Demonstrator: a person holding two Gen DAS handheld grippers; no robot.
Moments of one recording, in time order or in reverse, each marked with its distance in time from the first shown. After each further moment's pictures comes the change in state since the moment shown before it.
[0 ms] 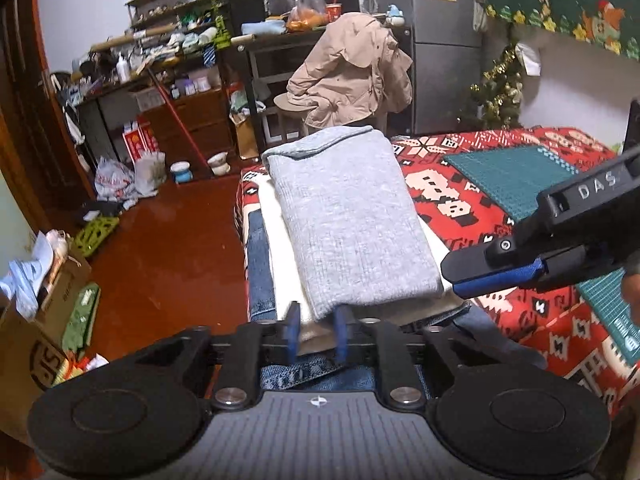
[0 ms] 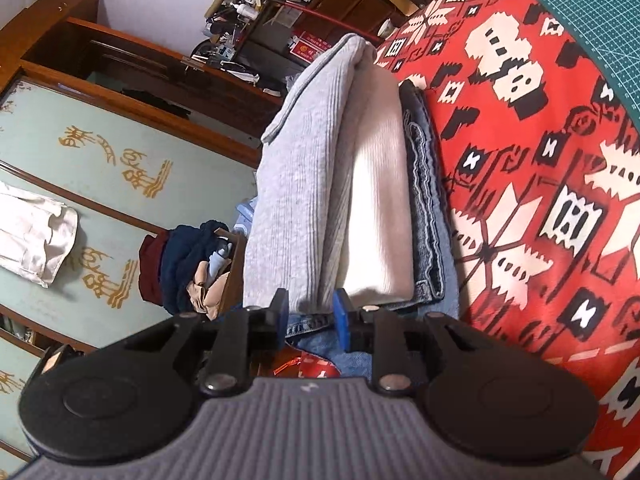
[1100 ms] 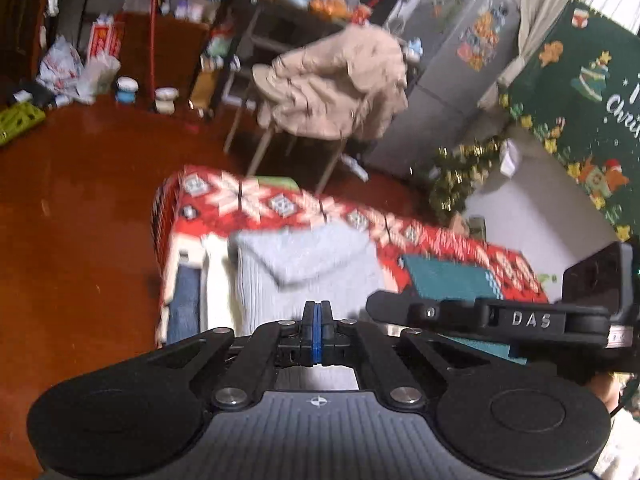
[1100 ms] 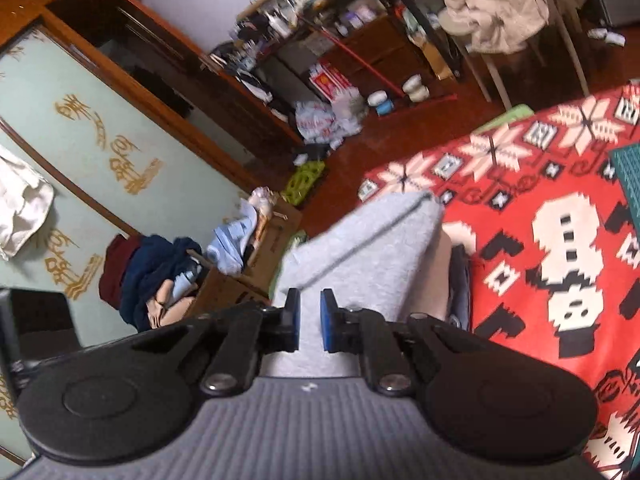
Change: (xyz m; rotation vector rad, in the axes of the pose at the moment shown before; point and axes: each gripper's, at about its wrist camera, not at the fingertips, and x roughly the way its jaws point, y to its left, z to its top) left arm 0.086 0.080 0.098 -0.478 0.098 -0.406; right arm 0.021 0.065 0.127 -0.226 -0.052 -0.104
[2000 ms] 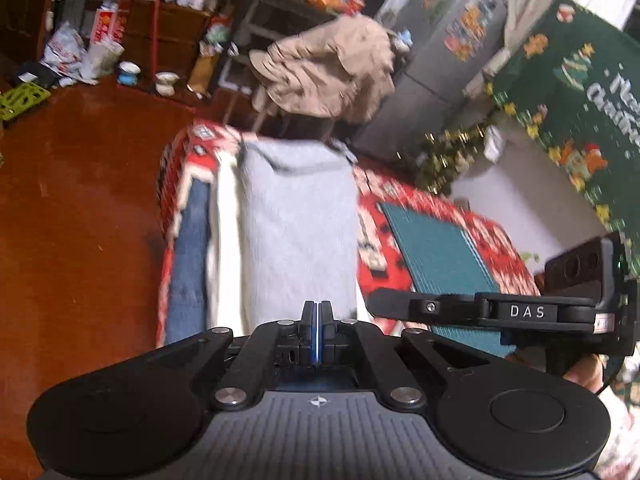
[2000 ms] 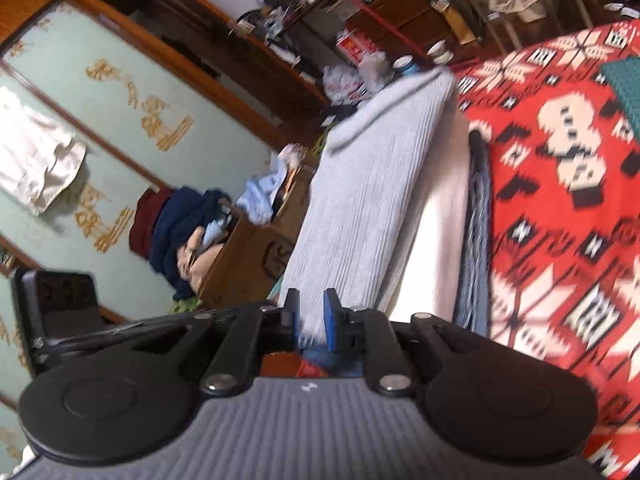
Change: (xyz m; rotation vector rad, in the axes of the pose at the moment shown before) left arm -0.060 -0.001 -0.071 -0.035 -0.010 -0.022; right arm -0.041 0.006 -0.107 -0.027 0.065 0.078
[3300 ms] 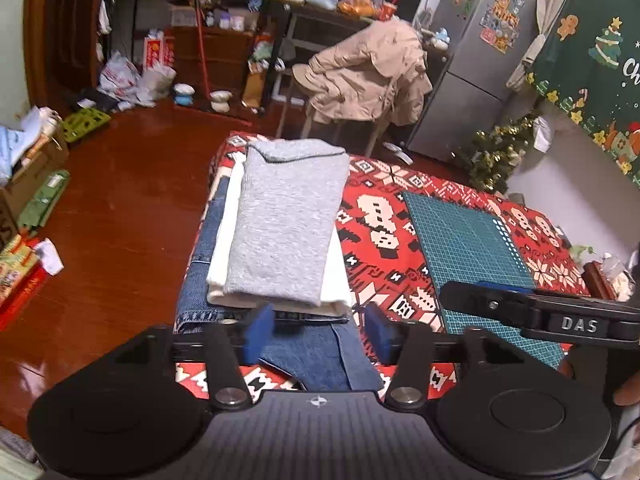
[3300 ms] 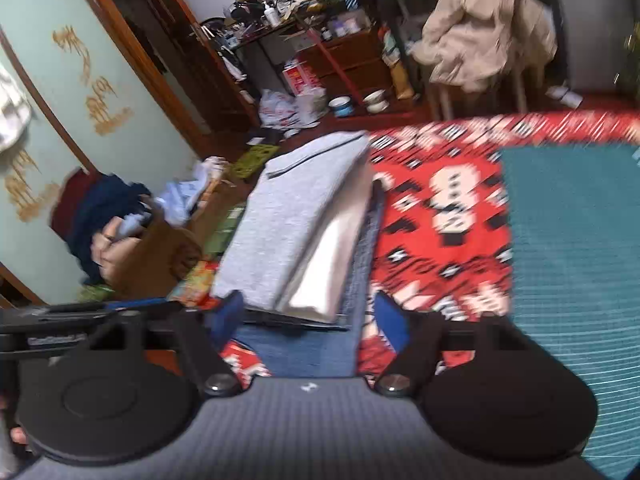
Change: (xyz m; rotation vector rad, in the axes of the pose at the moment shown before) left arm -0.057 -0.104 -0.053 0.062 -0.041 0.256; right arm -0.127 0.051 -0.031 -0.229 -0.061 -0.331
